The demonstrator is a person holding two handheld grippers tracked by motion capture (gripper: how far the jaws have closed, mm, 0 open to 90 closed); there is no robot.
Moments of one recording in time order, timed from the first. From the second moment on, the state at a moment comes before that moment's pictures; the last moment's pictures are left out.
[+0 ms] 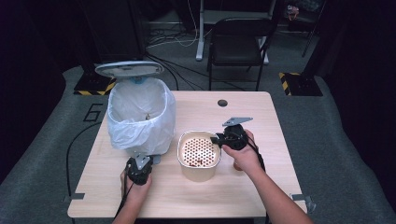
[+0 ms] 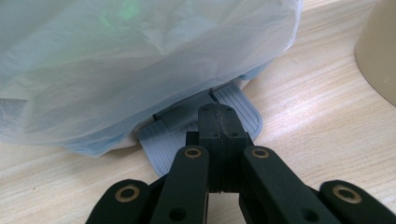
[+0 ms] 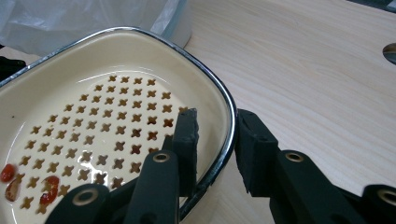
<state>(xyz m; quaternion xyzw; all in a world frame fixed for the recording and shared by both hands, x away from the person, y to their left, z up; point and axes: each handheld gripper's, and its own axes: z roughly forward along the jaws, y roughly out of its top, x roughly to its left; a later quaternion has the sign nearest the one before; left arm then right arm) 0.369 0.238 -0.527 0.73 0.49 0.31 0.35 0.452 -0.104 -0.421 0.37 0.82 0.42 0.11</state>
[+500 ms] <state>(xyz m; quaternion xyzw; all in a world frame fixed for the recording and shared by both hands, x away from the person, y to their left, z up) 0.369 0.238 -0.527 0.73 0.49 0.31 0.35 0.419 -0.107 -0.420 0.35 0.83 0.42 0.10</state>
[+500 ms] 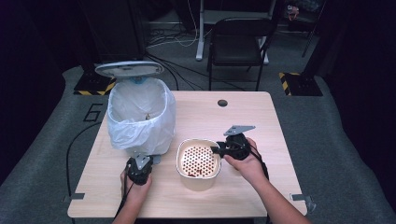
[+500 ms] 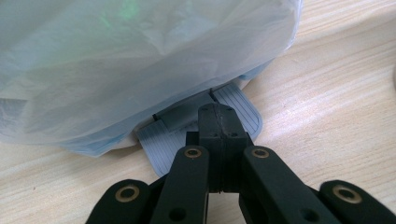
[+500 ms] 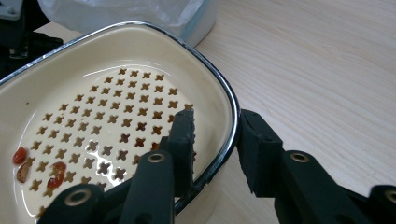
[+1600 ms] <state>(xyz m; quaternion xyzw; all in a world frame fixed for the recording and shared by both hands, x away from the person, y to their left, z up) 0.369 0.238 -0.527 0.73 0.49 0.31 0.36 0.401 -0.185 -0.458 0.39 0.80 0.41 0.19</state>
